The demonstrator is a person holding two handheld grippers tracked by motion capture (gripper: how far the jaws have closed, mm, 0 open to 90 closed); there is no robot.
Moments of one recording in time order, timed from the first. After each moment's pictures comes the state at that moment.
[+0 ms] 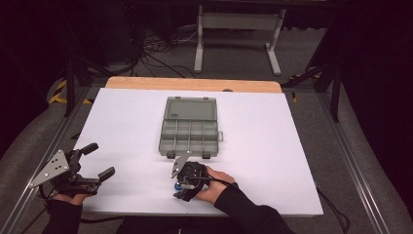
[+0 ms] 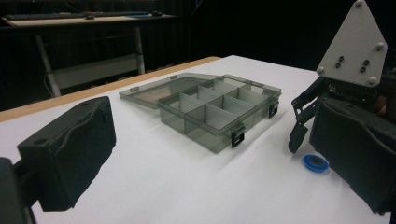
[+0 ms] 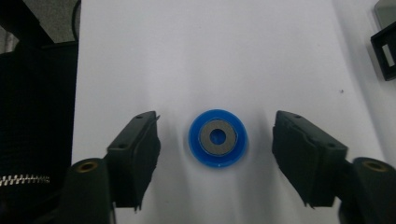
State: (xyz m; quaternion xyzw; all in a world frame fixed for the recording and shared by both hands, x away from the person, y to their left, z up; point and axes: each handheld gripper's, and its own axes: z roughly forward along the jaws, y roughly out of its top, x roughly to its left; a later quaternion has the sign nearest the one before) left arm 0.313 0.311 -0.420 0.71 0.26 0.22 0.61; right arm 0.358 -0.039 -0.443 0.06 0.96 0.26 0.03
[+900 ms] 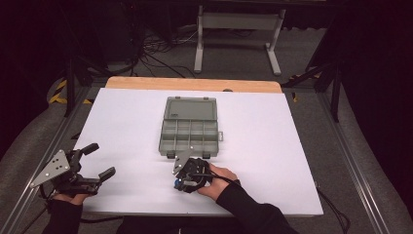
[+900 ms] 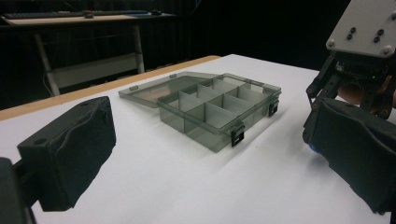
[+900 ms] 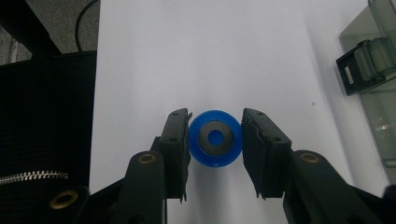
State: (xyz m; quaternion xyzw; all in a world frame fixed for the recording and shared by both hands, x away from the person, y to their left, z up) left arm 0.314 0.311 -0.421 0.71 0.26 0.22 0.61; right arm 0.359 -0.045 -0.421 0.06 0.96 0.29 0.03
